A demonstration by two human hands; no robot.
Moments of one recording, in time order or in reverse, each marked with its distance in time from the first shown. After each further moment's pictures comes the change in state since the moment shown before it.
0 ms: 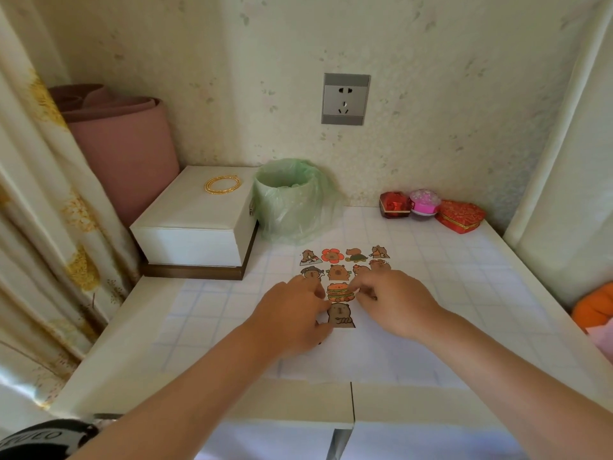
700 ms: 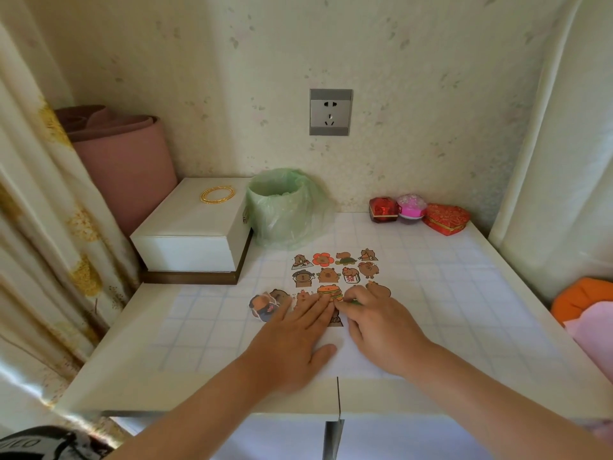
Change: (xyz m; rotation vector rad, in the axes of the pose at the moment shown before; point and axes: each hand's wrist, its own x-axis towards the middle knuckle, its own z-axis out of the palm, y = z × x) left_hand -0.030 0.022 0.034 0.038 -0.032 0.055; right_hand -0.032 0.015 0.041 -0.186 0.349 -0.363
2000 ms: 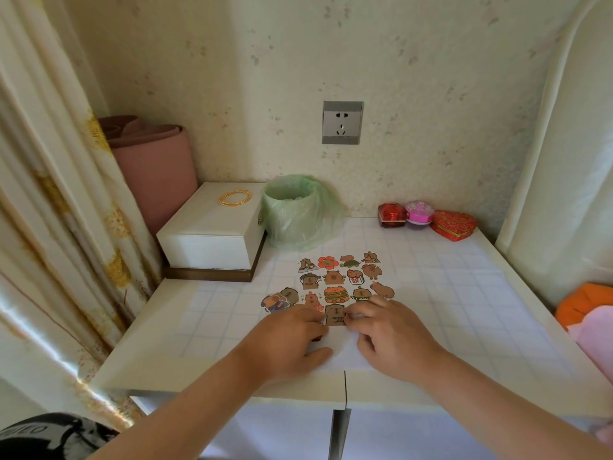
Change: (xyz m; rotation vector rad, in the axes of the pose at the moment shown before) left_hand -0.019 -0.016 -0.011 -0.044 0.236 0.125; right_hand -0.014 -0.007 -0.016 -0.005 -0.115 -0.101
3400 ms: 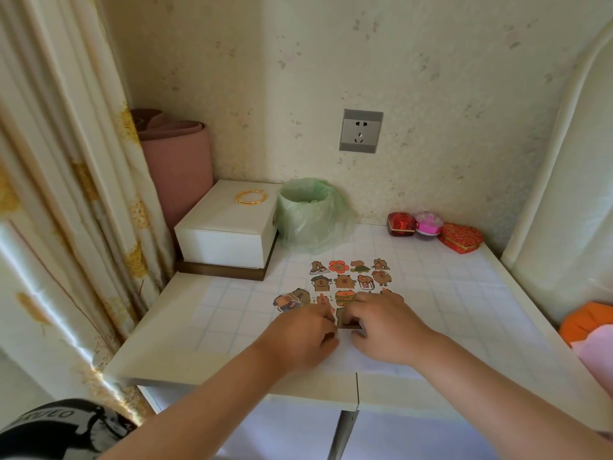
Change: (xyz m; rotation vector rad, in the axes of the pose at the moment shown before) left_hand 0.007 0.006 -0.011 -0.119 -0.047 -0.152; right_hand 0.043 -0.022 -0.025 0.039 -0.319 0.099
